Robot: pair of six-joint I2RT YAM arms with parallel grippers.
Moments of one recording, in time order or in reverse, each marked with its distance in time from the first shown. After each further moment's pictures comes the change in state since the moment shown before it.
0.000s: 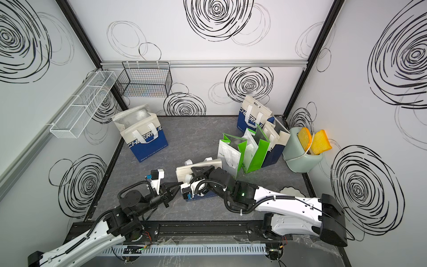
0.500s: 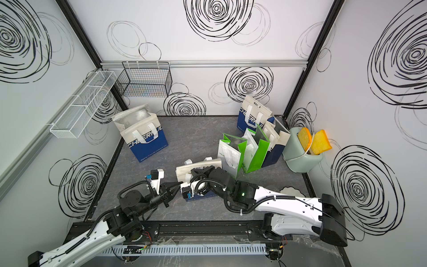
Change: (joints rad) left arm 0.000 0.000 0.000 0.000 -0.006 0.000; right arm -0.006 0.000 0.018 -0.034 -0.025 0.075
